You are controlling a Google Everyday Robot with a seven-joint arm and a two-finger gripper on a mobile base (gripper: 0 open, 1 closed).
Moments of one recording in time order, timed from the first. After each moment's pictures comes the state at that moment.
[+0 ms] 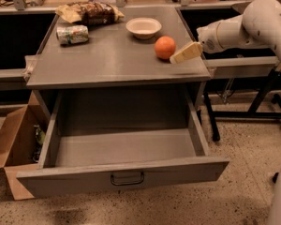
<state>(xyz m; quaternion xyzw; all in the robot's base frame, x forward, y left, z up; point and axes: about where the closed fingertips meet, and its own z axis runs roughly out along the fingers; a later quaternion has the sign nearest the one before) 0.769 -0.184 0.876 -0.39 0.78 0.13 0.47</state>
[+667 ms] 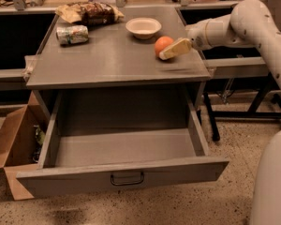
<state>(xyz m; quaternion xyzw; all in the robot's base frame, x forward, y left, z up) 0.792 -0.155 0.877 -0.39 0.76 0.16 0.49</state>
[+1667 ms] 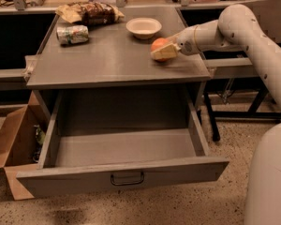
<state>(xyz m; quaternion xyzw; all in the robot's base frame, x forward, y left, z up) 0.783 -0.106 0.859 -0.41 0.76 0.22 0.46</state>
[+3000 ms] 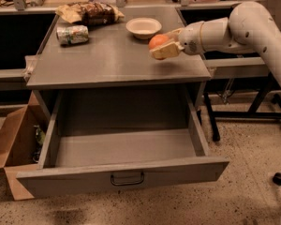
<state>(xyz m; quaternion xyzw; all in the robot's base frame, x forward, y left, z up) 0.734 -0.095 0.898 -0.44 0.71 0.23 0.50</state>
